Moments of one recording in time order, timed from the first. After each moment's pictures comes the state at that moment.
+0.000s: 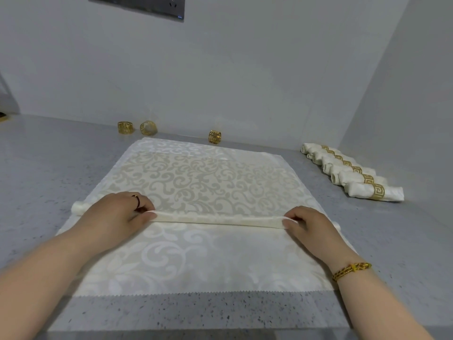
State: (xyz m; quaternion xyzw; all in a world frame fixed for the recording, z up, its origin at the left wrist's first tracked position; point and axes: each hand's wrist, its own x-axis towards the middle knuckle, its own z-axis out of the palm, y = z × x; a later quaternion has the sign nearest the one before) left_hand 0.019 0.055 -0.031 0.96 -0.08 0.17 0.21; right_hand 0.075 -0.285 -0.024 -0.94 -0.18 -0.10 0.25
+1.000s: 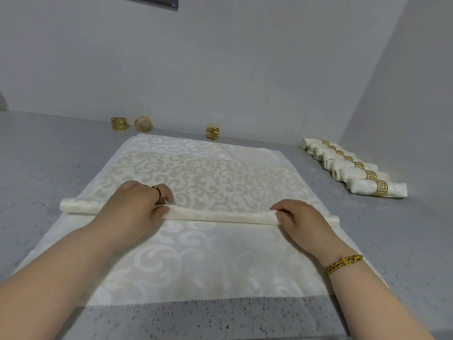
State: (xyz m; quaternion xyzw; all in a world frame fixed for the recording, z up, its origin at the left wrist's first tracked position) left_hand 0.040 0.029 -0.030 0.96 -0.07 0.21 0.18; right_hand 0.087 -0.269 -0.025 -0.95 -0.21 -0.12 0.21
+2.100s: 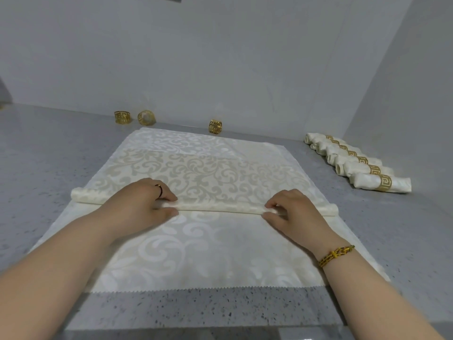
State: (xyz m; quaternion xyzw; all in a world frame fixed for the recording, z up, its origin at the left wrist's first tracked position) left_hand 0.043 0.033 -0.032 0.97 -0.09 0.12 0.21; right_hand 0.086 -0.258 -0.030 -0.94 -0.27 -0.16 0.16
